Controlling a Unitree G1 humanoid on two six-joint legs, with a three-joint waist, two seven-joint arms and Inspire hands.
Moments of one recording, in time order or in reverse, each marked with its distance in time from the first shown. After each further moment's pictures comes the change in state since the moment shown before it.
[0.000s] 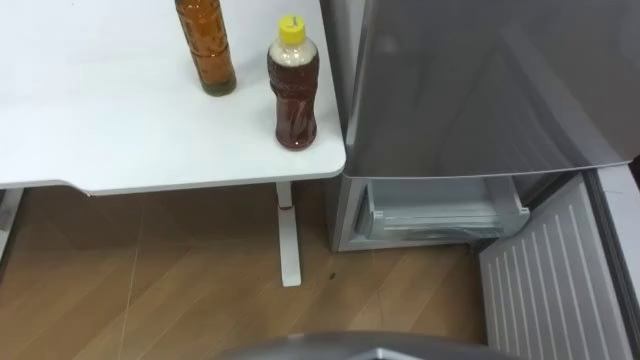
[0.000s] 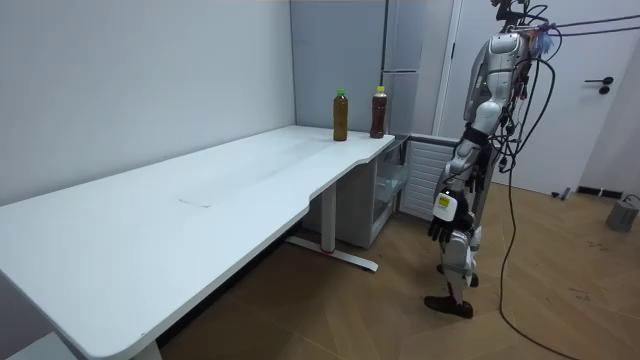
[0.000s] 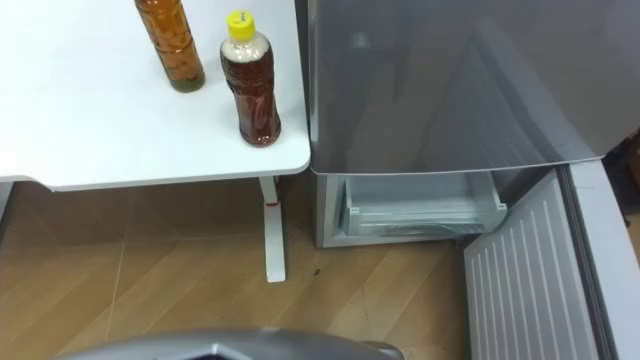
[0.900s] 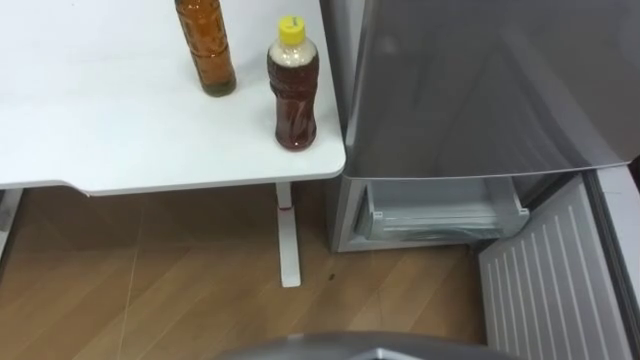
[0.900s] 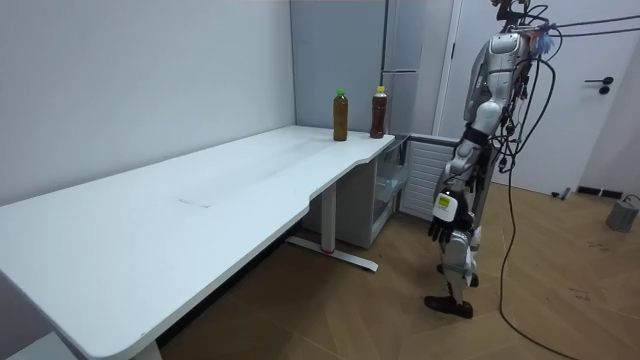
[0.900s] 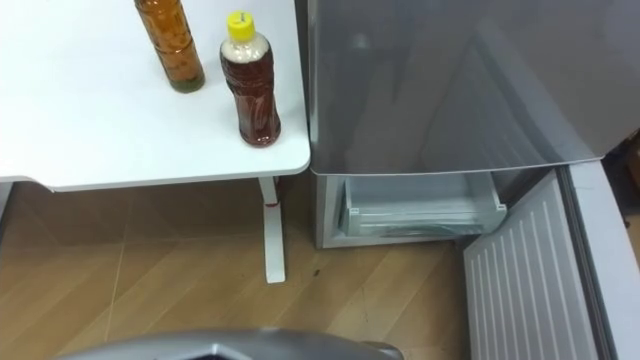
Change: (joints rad) left arm 0.002 0.000 0.022 0.000 -0.004 0.000 0.007; right arm 0.000 0.000 -0.002 0.002 -0.026 0.002 0.018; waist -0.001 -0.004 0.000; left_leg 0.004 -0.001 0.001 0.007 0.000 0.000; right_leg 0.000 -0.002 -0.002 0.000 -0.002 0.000
